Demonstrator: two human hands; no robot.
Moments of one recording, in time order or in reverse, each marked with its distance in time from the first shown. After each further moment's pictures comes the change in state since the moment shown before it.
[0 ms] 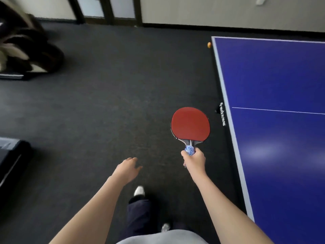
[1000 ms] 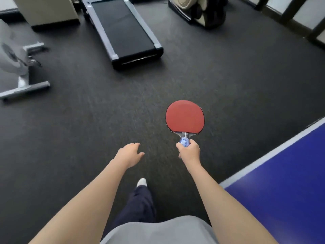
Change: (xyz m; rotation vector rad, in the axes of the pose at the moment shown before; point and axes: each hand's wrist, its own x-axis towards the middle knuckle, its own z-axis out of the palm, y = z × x) left_hand -0.470 0.100 0.393 -0.528 0.262 -0.735; right_hand -0.288 0.255 -0.172 -0.544 -0.846 -0.412
